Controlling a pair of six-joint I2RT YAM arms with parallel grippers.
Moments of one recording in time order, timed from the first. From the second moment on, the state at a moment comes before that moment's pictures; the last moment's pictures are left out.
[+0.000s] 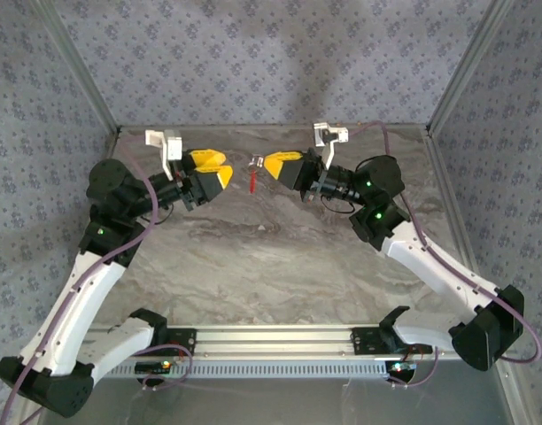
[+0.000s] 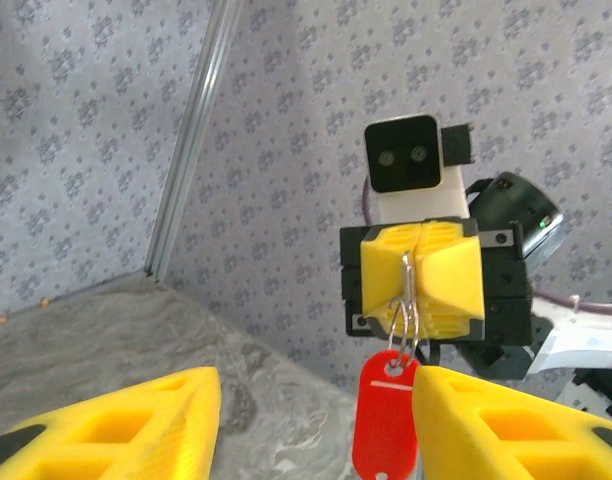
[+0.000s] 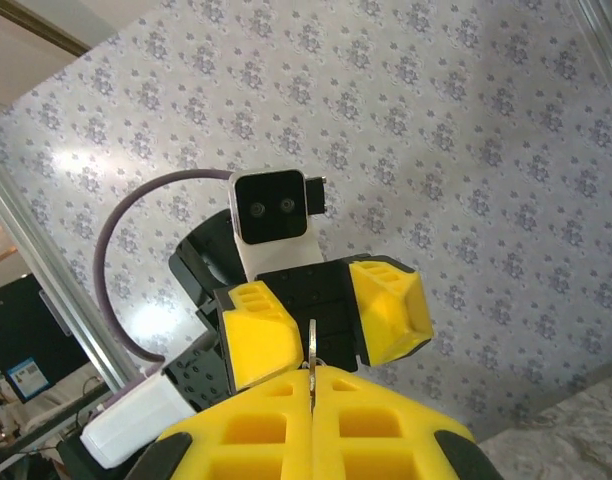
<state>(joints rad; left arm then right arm) -0.40 0.93 1.11 0.03 0.78 -0.51 0.65 1.20 1.09 0.58 -0.73 0.84</state>
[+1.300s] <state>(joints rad) -0.54 1.02 1.18 0.10 0.85 -0.46 0.65 1.21 1.12 0.61 -0.73 0.89</state>
